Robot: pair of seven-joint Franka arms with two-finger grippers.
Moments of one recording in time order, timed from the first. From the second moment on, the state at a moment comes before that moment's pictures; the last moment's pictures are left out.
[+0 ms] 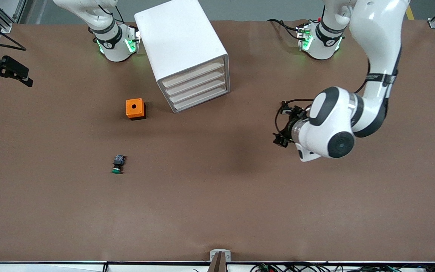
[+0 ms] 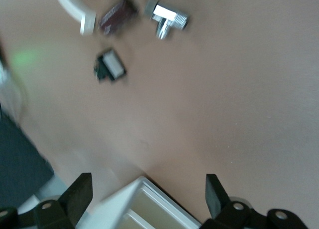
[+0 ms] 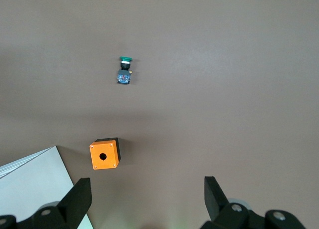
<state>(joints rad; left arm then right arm) -0.30 0.57 -0.13 -1.50 -0.35 1.60 -1.54 -0.01 -0.16 -0.06 -1.72 0.02 1.54 -0.10</state>
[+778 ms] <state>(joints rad) -0.40 0.76 -0.13 -1.49 -0.71 1.54 -1.85 -0.03 0.15 -0.08 -1.69 0.00 1.70 -0.05</state>
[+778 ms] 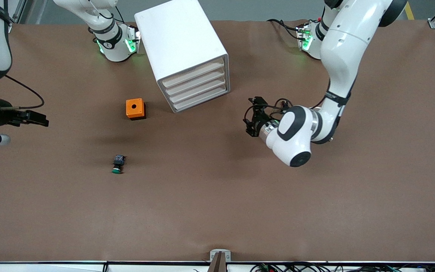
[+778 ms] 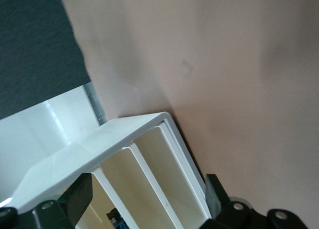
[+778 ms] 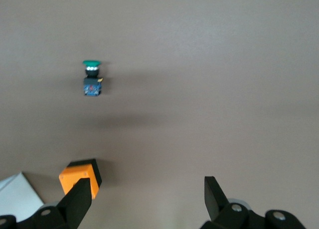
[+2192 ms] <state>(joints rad) -0.66 0.90 -0.11 -1.48 -0.97 1.65 -2.17 0.19 0.55 -0.05 -2.00 0.00 2.58 0.23</state>
